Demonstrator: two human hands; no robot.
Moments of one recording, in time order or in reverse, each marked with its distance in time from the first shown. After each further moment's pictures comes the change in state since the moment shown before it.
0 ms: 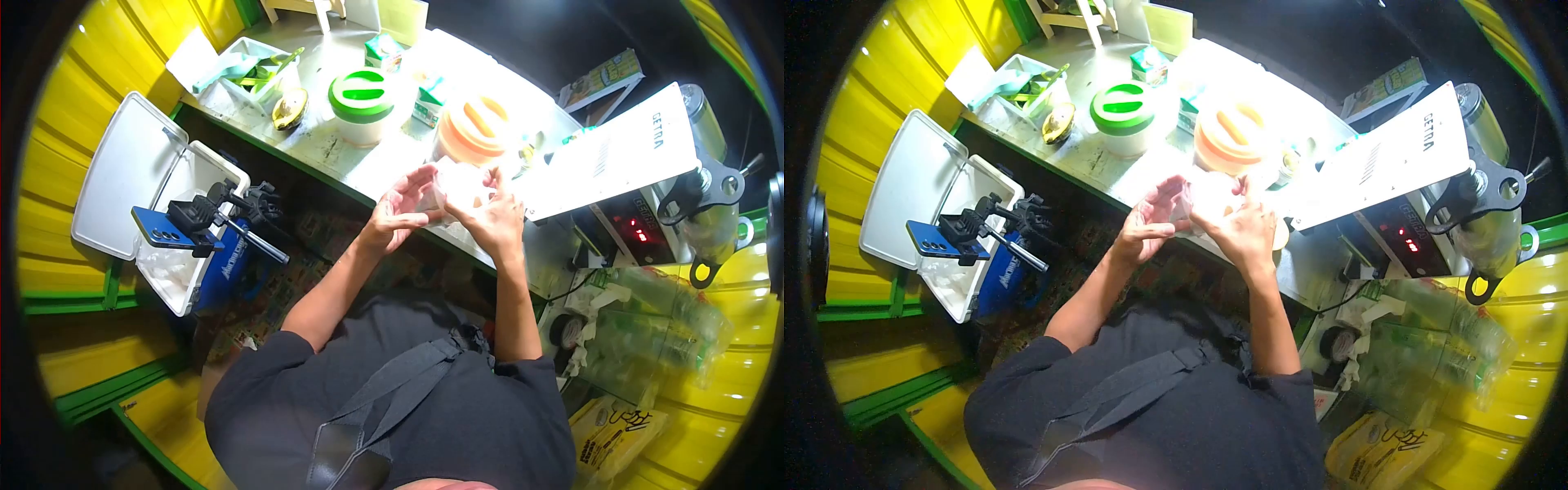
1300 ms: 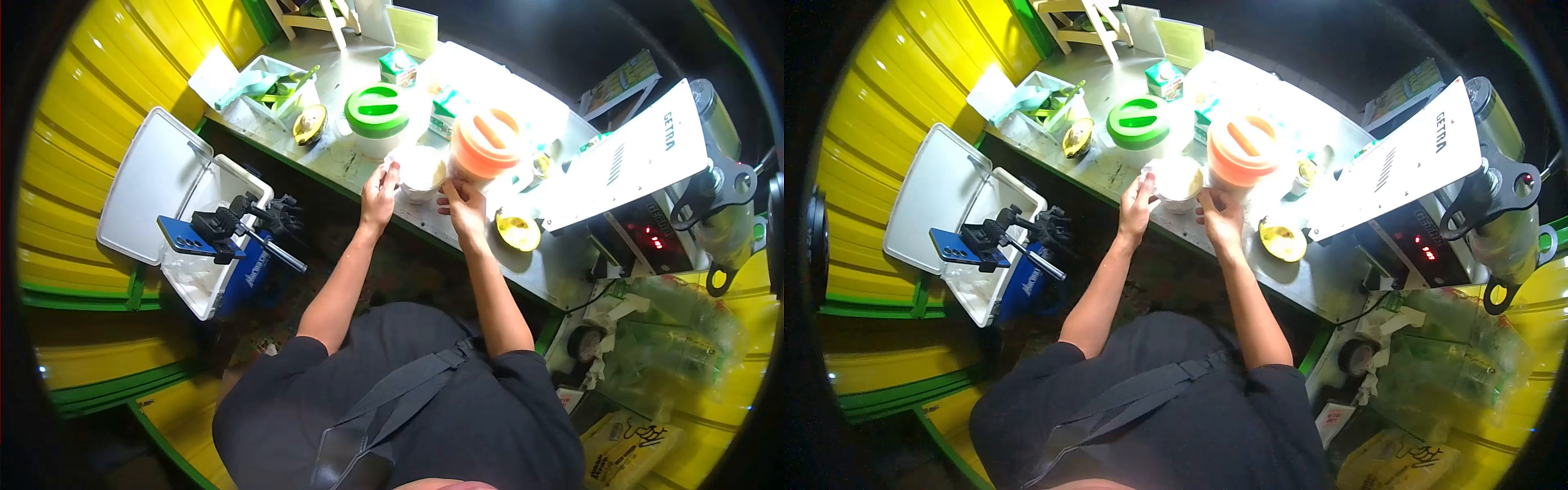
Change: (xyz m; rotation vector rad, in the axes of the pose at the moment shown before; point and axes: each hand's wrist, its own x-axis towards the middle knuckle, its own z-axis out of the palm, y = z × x) left_hand 0.030 -0.009 -0.100 0.604 0.565 0.113; right_hand 0.039 0.058 0.128 0.868 -0.072 0.295
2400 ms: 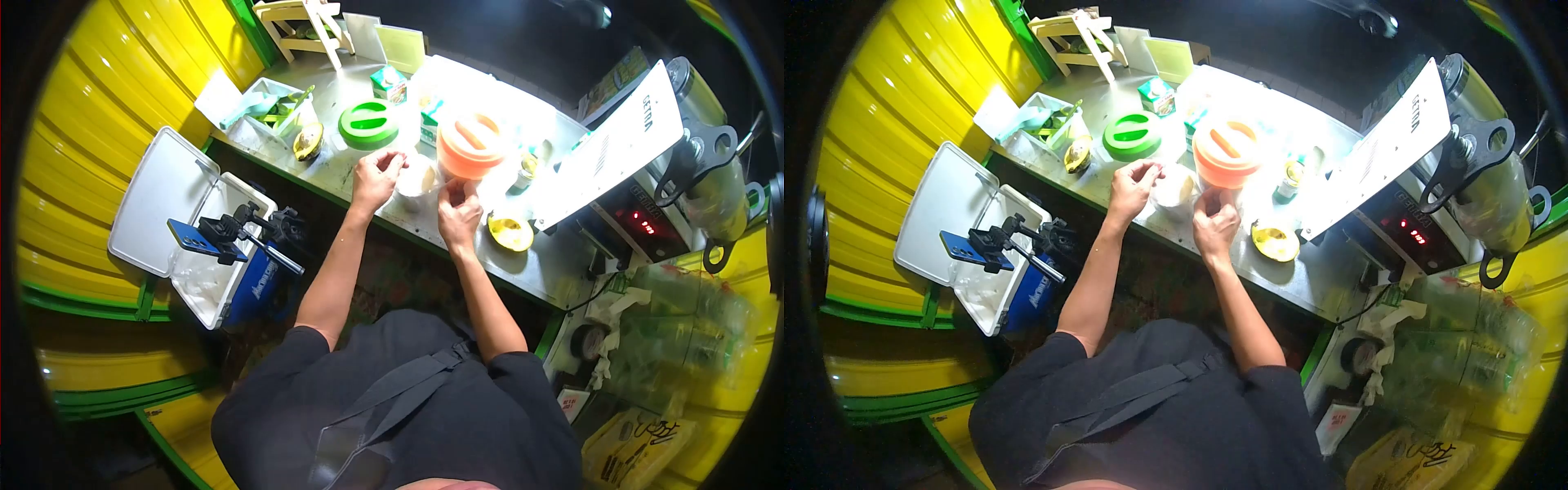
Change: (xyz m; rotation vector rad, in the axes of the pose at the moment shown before) left_hand 0.024 0.071 0.034 0.392 -0.073 0.182; right_hand -0.017 -0.014 0.003 -0.097 0.279 -0.478
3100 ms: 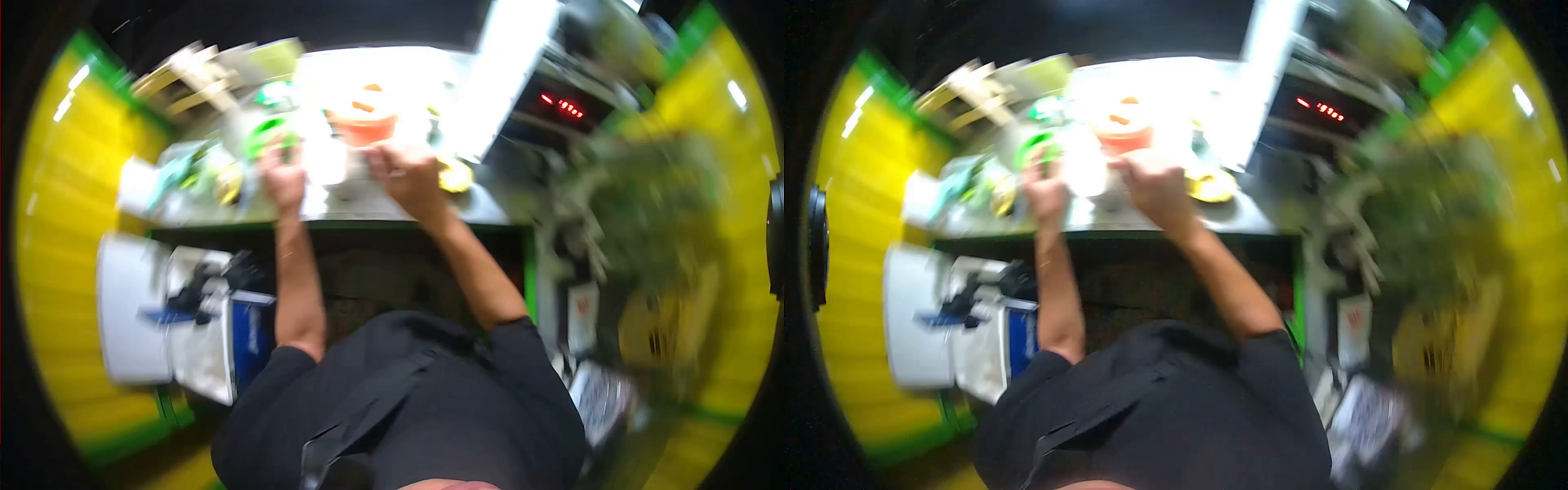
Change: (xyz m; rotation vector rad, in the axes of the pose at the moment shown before) left_hand 0.044 -0.030 -0.023 0.458 0.228 0.550; right_hand -0.006 -0.094 -0.043 -0.512 -0.006 -0.602
